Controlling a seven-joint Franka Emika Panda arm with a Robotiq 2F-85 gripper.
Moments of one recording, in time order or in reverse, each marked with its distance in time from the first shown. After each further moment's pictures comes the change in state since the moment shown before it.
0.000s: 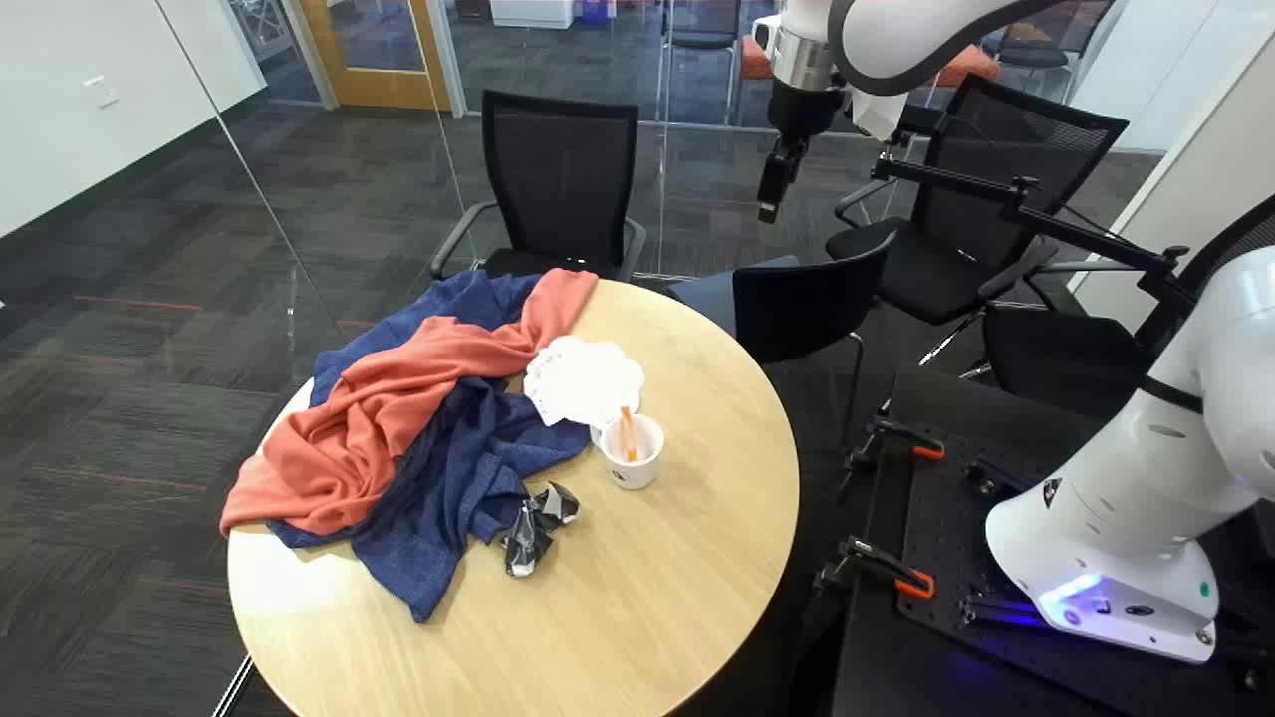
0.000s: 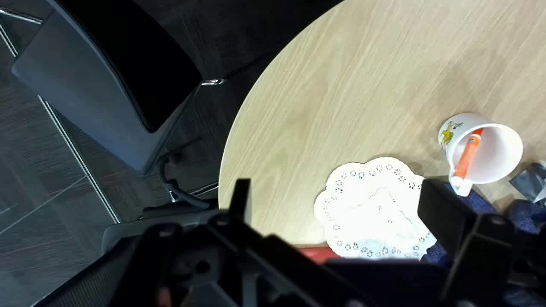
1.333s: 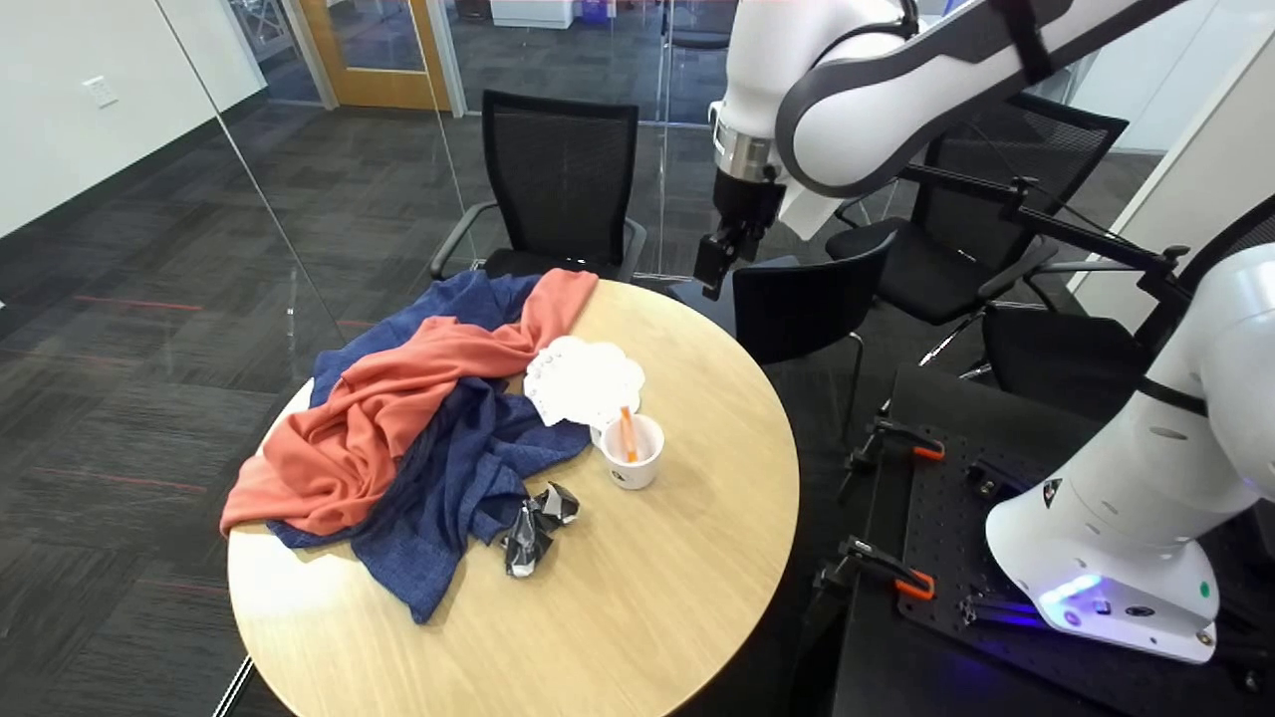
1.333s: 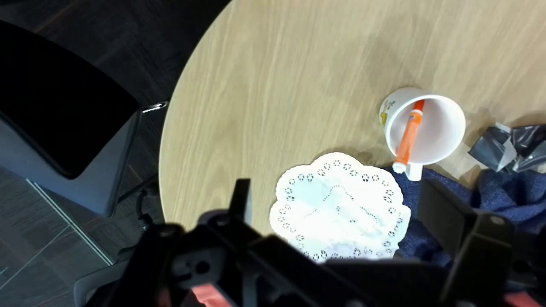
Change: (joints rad) arm 0.056 0.108 0.138 -0.072 0.092 0.143 0.351
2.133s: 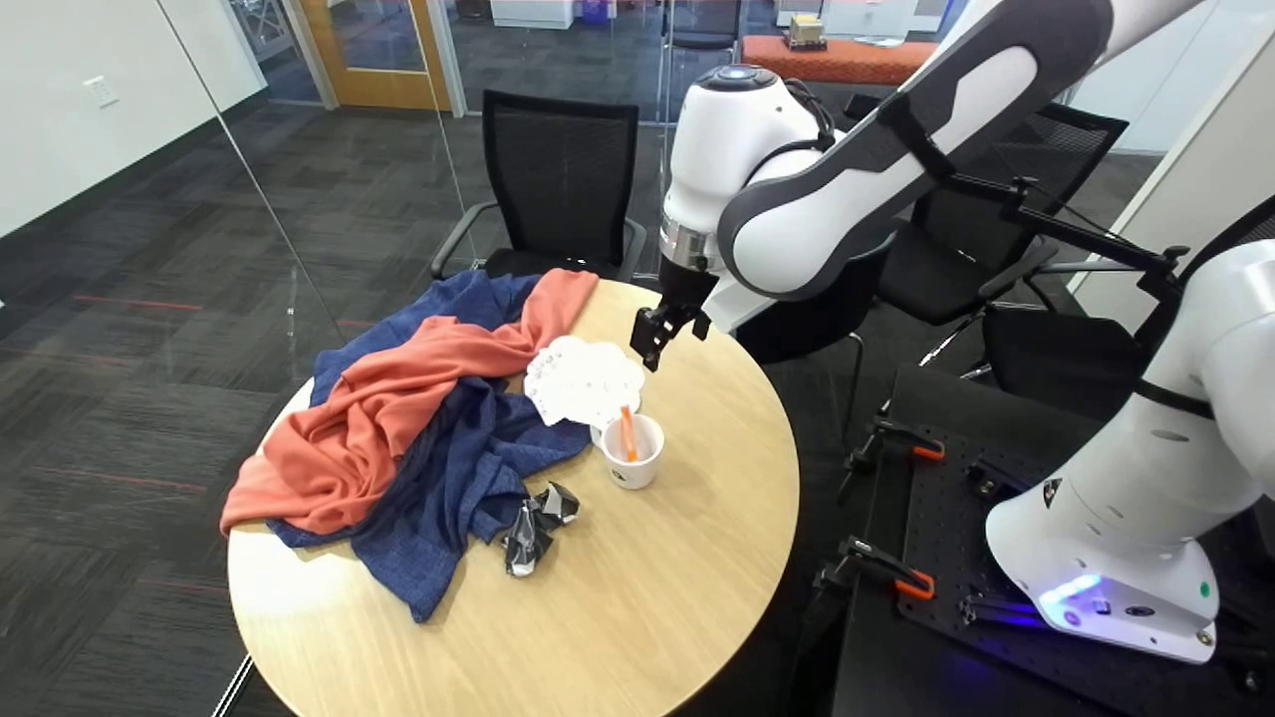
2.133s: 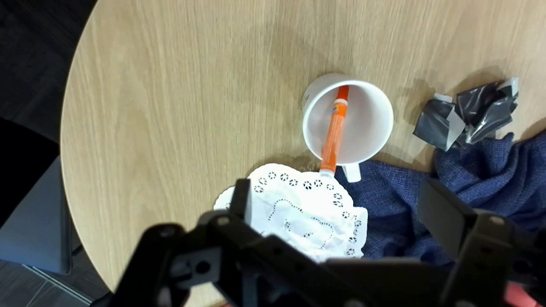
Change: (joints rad) arm 0.088 0.204 0.068 0.007 0.129 0.225 0.246
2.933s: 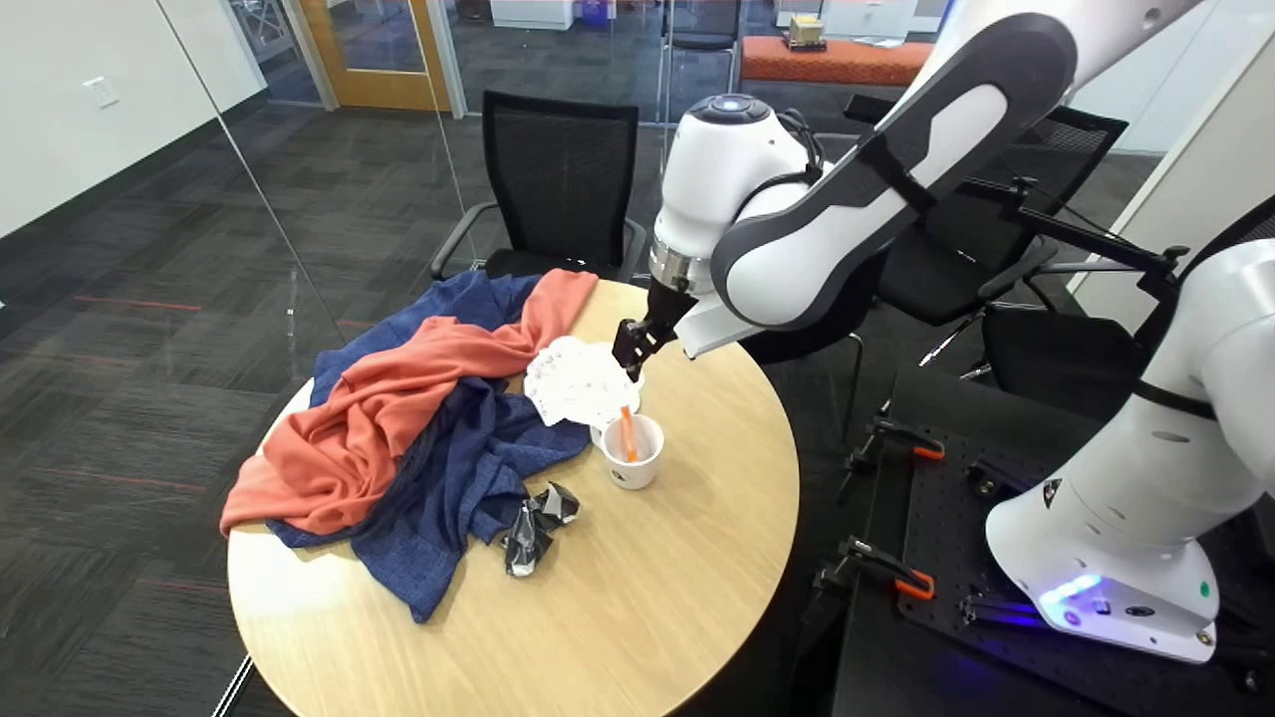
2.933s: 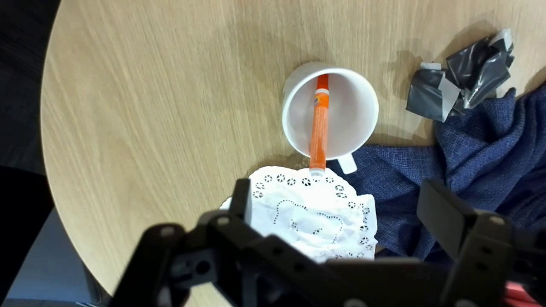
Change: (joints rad) arm 0.032 0.057 0.000 -0.003 0.000 0.103 0.222
